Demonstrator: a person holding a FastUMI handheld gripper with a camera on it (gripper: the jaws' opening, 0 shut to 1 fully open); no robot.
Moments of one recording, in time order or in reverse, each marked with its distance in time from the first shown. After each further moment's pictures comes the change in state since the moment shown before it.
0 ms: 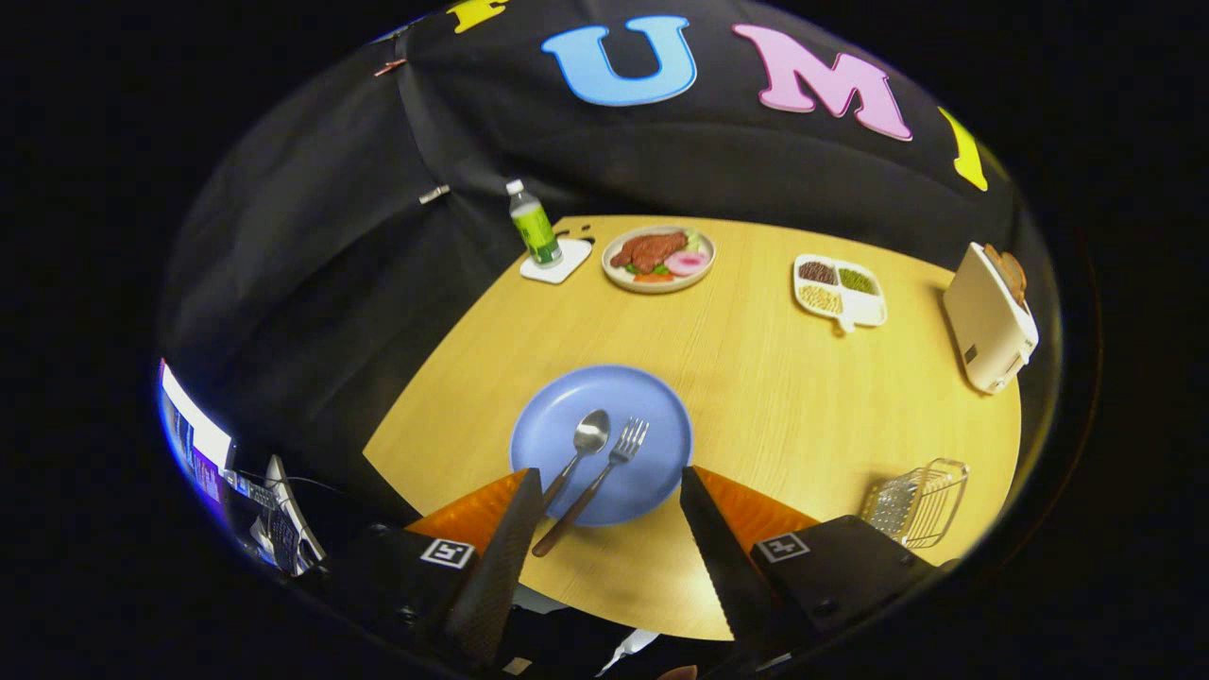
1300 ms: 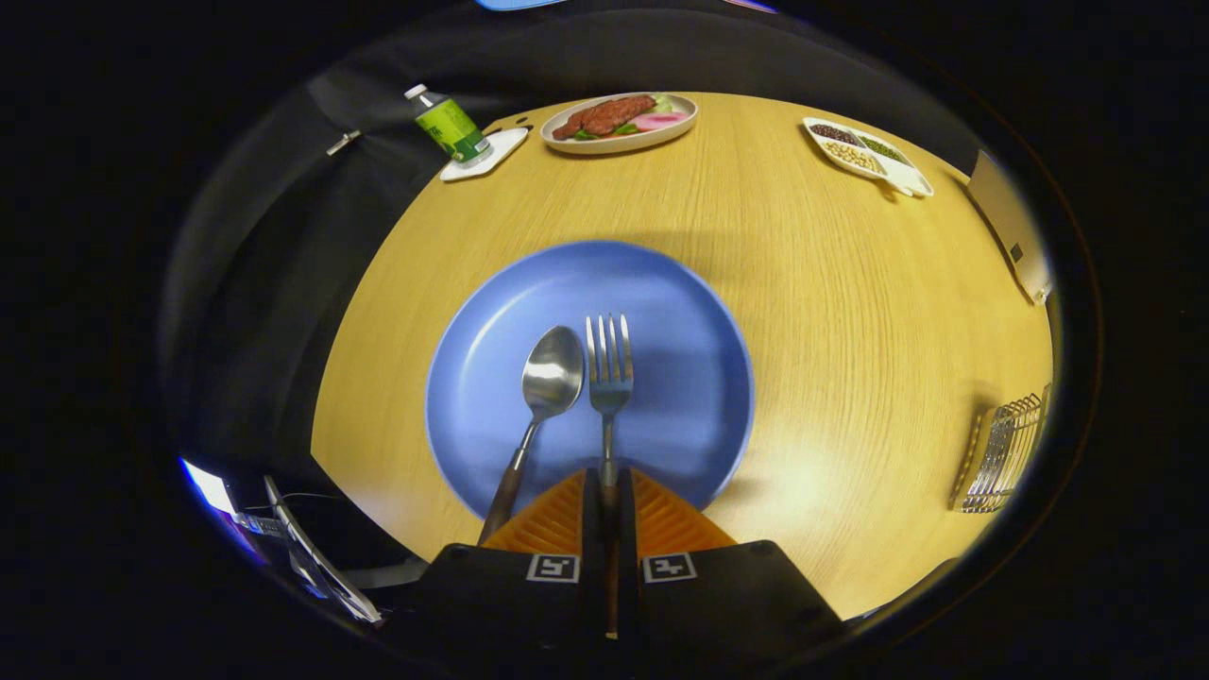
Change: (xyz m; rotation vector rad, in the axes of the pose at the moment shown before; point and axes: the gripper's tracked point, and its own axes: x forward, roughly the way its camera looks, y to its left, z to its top) arm 0.115 -0.011 -0.054 0.179 0.245 -0.053
